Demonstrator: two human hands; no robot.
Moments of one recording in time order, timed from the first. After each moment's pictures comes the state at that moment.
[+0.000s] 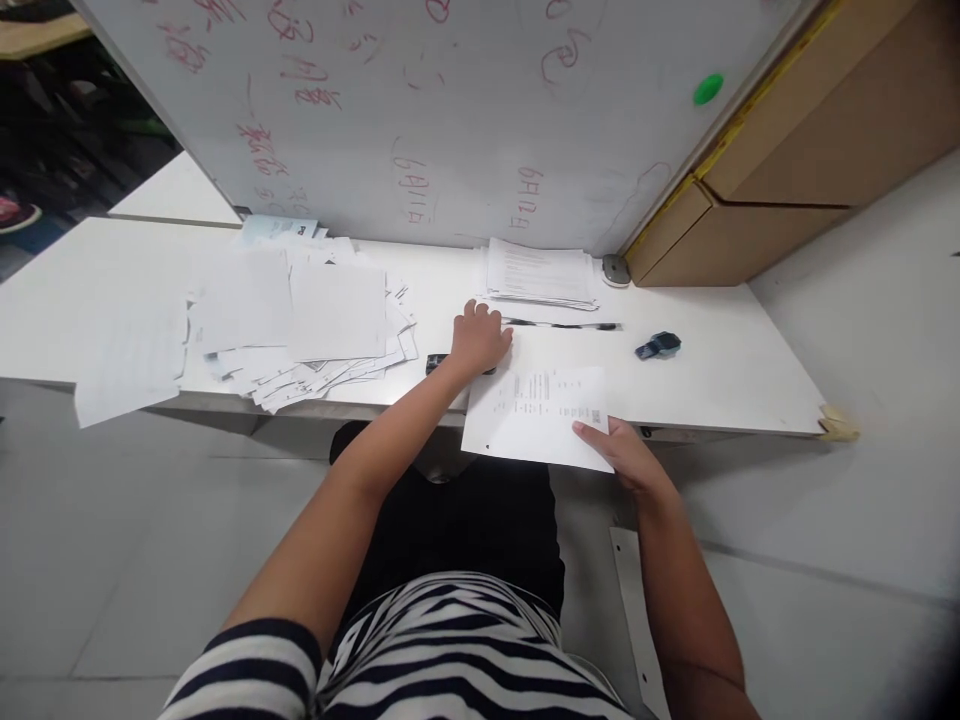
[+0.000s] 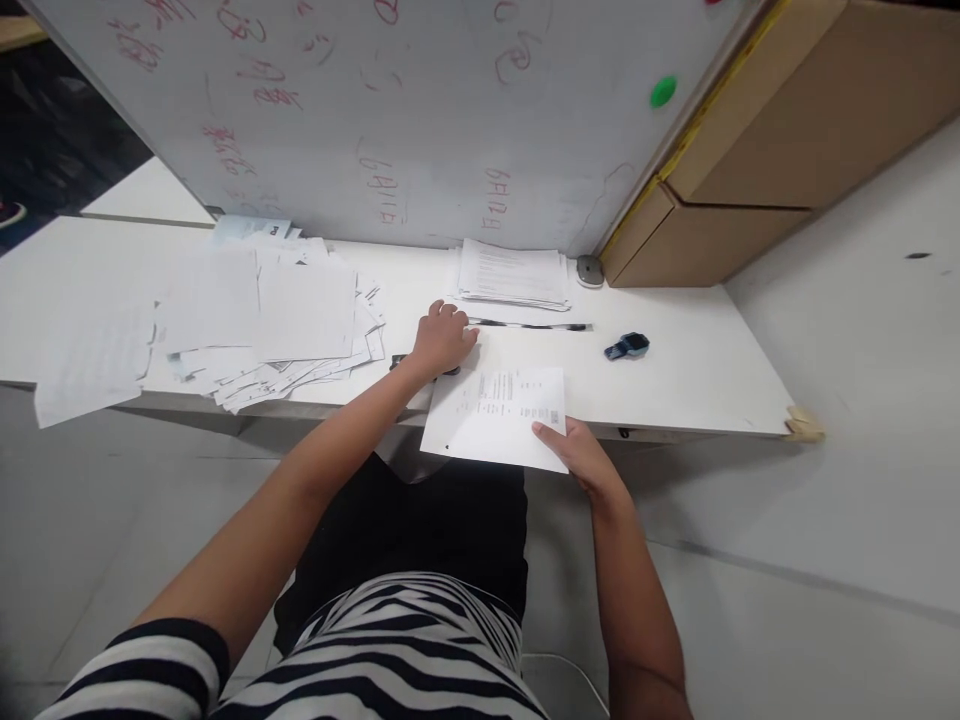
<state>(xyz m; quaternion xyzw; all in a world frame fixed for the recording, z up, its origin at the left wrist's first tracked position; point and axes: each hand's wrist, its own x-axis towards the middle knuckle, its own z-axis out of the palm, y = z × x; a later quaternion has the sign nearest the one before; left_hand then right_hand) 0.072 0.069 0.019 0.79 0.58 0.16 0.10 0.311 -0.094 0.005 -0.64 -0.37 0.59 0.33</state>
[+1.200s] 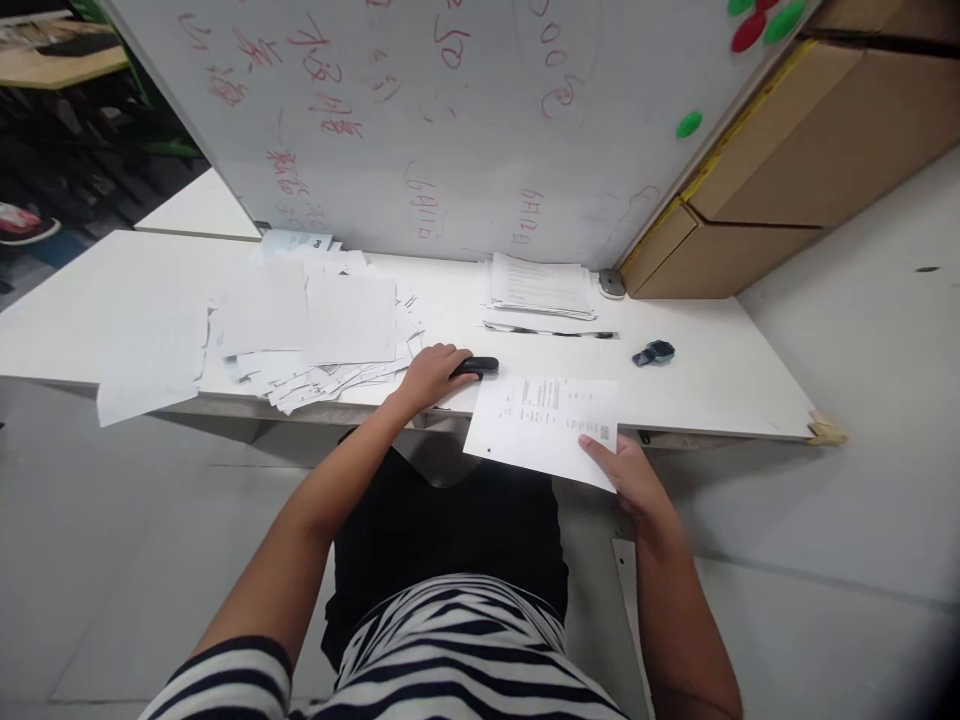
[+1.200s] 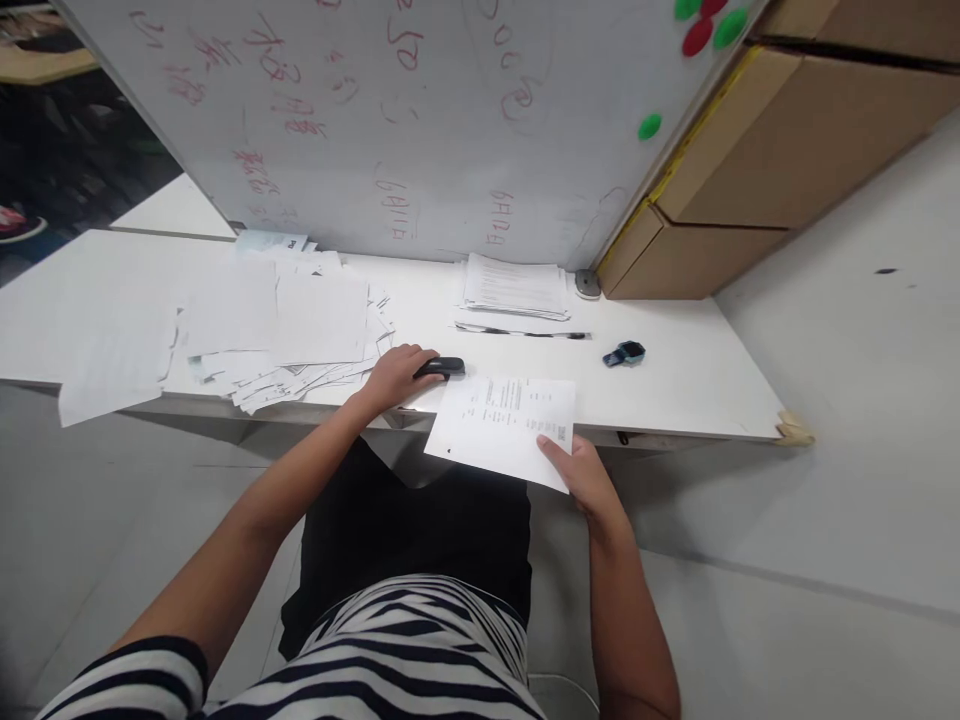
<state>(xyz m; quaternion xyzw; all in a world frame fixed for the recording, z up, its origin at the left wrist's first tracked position) -0.027 0.020 0.001 0.87 0.46 0.18 0.06 0.295 -0.124 0.009 -0.65 -0.37 0.53 0.39</state>
